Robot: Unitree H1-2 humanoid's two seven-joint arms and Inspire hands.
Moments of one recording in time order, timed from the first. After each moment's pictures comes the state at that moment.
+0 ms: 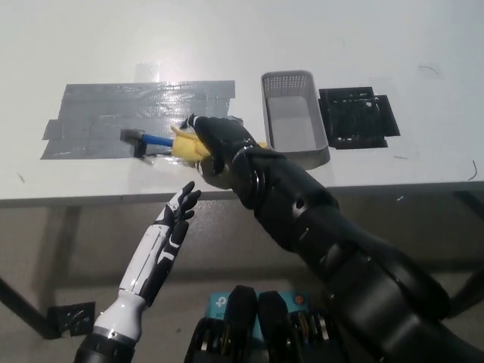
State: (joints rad) left_arm -0.09 0.10 -0.11 -0.17 0.15 -0.03 -0.13; right_arm -1.25 0.19 0.46 1.43 -0.56 -0.03 -0.04
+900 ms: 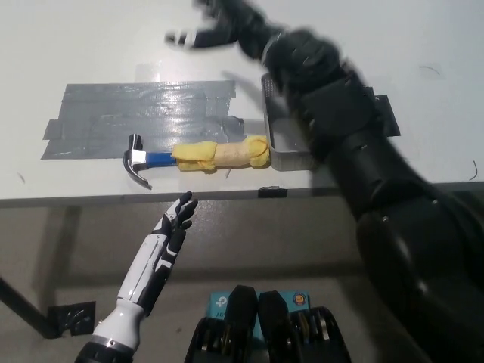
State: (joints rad) left_arm -0.06 0.10 -0.10 -0.15 0.15 -0.03 -0.13; right_arm -1.35 0.06 -0.11 1.04 -0.18 0.05 0.25
